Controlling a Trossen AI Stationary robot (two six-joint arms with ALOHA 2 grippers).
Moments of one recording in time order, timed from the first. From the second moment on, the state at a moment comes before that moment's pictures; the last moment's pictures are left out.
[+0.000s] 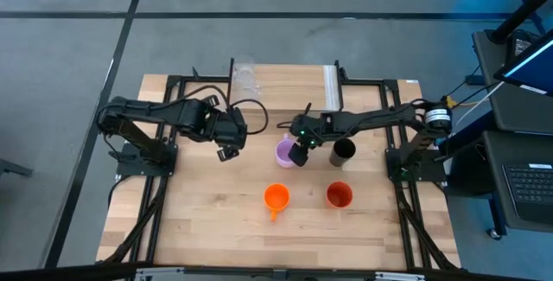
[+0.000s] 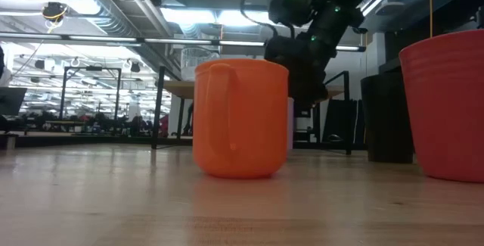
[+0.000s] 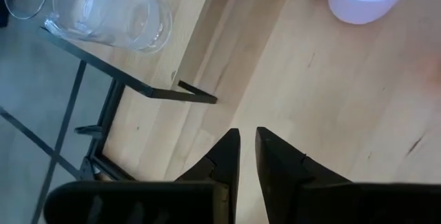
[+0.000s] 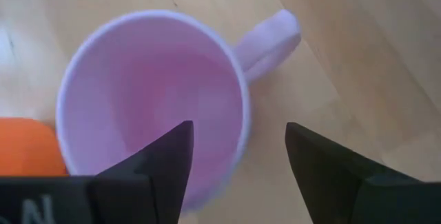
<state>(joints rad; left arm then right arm) -0.14 1.53 1.69 -1.56 -0.50 -0.51 -0.10 1.73 1.10 -0.42 0.00 0.44</state>
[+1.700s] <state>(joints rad) -0.14 1.52 1.69 -1.55 -0.54 -0.51 -0.52 1.96 2.03 -0.90 0.06 -0.14</state>
